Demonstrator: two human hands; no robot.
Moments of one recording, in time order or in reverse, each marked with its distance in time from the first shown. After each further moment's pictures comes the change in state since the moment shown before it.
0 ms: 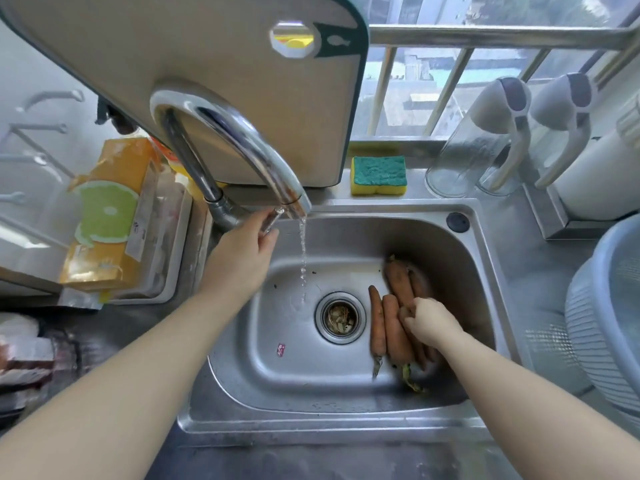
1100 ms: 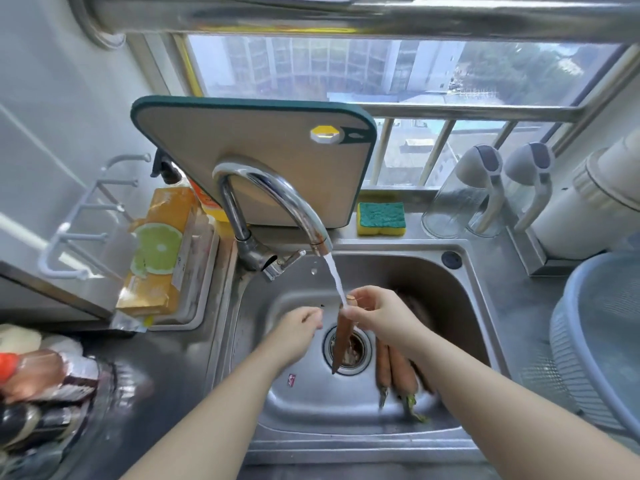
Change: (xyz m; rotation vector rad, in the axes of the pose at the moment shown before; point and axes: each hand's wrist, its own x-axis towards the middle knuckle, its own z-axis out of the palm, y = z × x) left_hand -0.048 0.010 0.029 -0.391 -0.463 -0.328; right_hand -0.067 -0.112 -0.052 0.705 -0.007 -0.367
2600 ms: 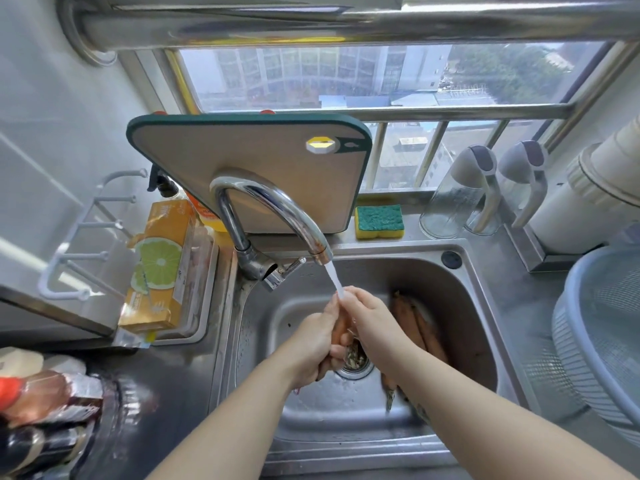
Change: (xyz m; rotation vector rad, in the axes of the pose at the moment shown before) left_hand -0.019 0.036 0.009 -0.676 -0.319 -0.095; right_hand -0.010 -0.019 0.033 0.561 0.014 0.047
